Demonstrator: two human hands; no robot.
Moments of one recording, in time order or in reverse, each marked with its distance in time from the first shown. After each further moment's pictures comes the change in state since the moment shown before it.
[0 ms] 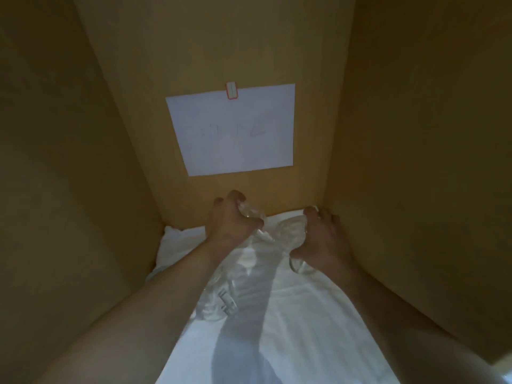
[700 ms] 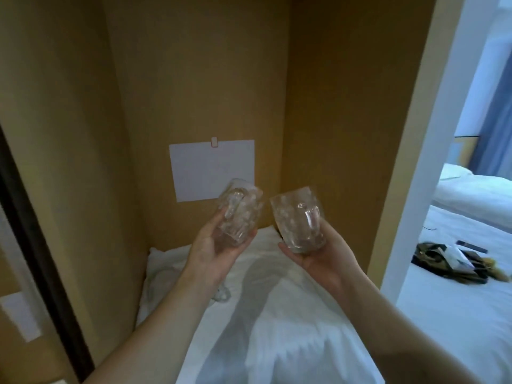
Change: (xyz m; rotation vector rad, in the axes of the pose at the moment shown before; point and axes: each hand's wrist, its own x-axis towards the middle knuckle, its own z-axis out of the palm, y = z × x) left_hand -0.193 0.023 -0.103 -1.864 -0.523 -0.279; right_hand -0.212 -0.036 -0.116 2.047 -0.063 0.228
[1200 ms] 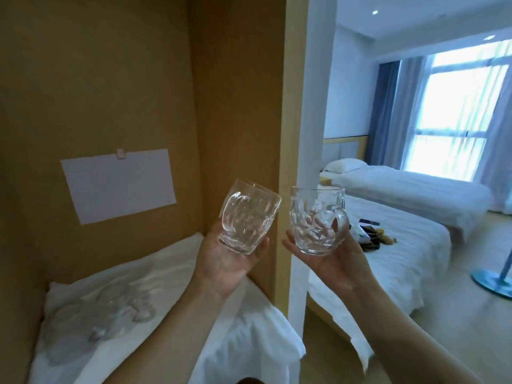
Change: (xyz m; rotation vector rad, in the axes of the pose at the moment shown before) left_hand -0.035 -0.140 0.075 0.044 -0.388 -0.326; right_hand -0.136 -0.104 -0.076 0.049 -0.142 -0.283
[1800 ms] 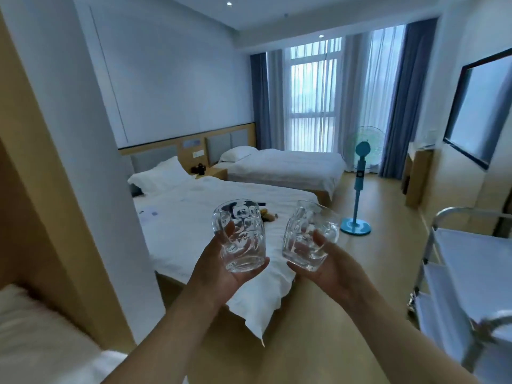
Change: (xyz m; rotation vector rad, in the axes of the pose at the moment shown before) left_hand 0.085 -0.295 0.157 0.289 -0.213 -0.501; right_hand -0.210 -0.232 -0.165 -0.216 0.529 -0.276
